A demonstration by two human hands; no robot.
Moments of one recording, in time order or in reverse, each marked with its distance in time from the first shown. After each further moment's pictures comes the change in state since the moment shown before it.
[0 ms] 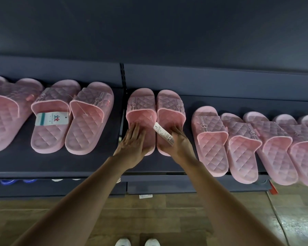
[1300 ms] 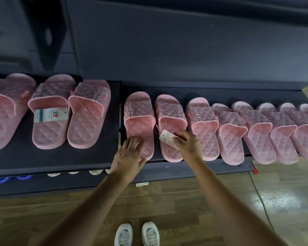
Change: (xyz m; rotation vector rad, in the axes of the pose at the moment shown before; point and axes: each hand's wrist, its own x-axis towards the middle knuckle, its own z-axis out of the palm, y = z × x) left_hand -0.059 -0.002 0.019 -0.006 0.243 0.165; right_hand -0.046 -0.019 -0.035 0.178 0.062 0.422
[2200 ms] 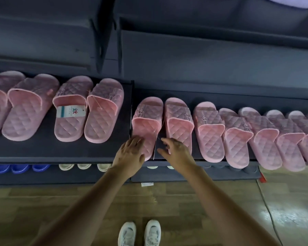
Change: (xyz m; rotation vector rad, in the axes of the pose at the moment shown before) left_hand -0.012 -0.012 -0.013 0.020 0.019 -0.037; right_hand -0.037 -0.042 0.014 -0.372 -0.381 -0.251
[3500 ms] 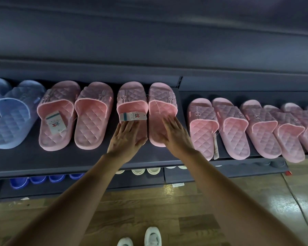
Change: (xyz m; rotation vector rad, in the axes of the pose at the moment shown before) left_hand -0.033 -0.204 -0.079 -0.058 -0.009 -0.057; right_hand 0.073 -0.176 0.083 -0.224 0.123 -0.080
